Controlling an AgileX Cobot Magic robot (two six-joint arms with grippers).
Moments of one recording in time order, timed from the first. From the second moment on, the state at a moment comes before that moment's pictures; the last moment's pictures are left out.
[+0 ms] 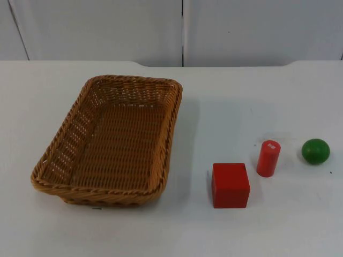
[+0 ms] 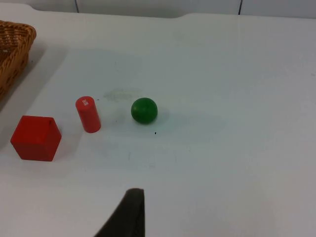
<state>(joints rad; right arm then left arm) 0.09 0.00 -0.52 0.01 1.09 -0.04 0.00 0.00 -0.50 0.04 1.07 0.00</state>
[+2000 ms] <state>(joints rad) 0.09 0.00 -0.52 0.01 1.09 -0.04 0.00 0.18 -0.57 0.03 1.01 0.00</state>
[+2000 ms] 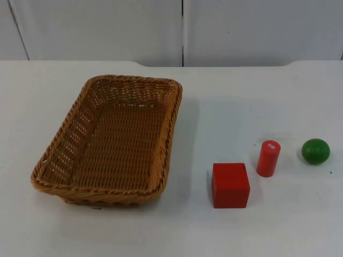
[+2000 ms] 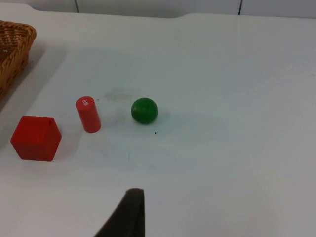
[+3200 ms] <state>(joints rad) 0.09 0.00 -0.52 0.01 1.09 -0.03 0.00 0.48 -0.67 -0.01 0.79 0.01</state>
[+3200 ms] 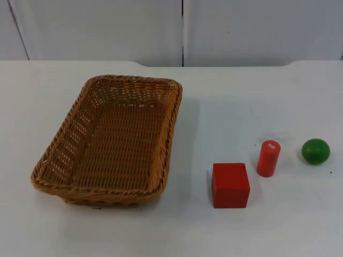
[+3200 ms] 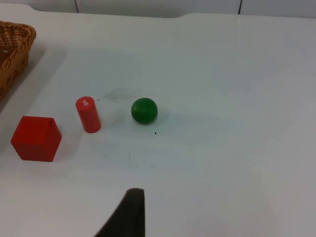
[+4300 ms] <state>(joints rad) 0.09 0.00 -0.52 0.00 1.09 -0.02 0.00 1.15 -0.90 -0.27 0.56 0.28</state>
